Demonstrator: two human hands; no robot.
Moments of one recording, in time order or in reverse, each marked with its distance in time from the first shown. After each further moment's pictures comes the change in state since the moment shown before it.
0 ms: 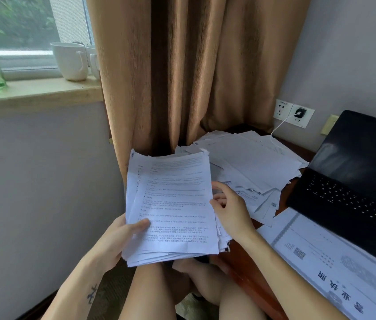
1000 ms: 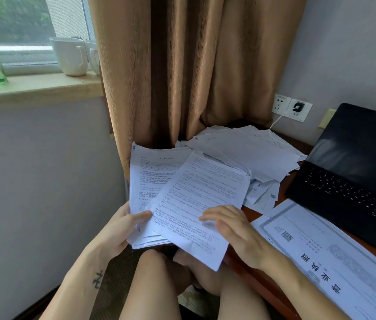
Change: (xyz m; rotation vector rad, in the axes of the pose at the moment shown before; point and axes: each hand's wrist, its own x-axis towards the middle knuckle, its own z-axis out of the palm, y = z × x) left_hand -0.002 0.004 0.000 -0.005 -0.062 0.054; right_hand -0.071 -0.002 -0.023 -0.272 -0.293 -0.321
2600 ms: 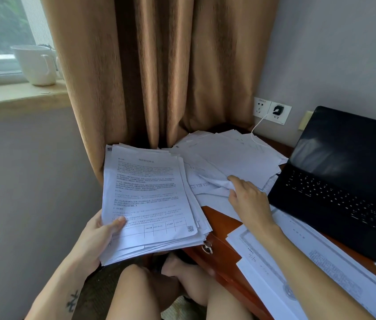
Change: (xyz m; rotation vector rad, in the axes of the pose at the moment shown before) left_hand 0.012 0.006 0.017 -0.050 0.216 0.072; right_hand 0.049 0.089 -0.059 -0.707 0.430 0.129
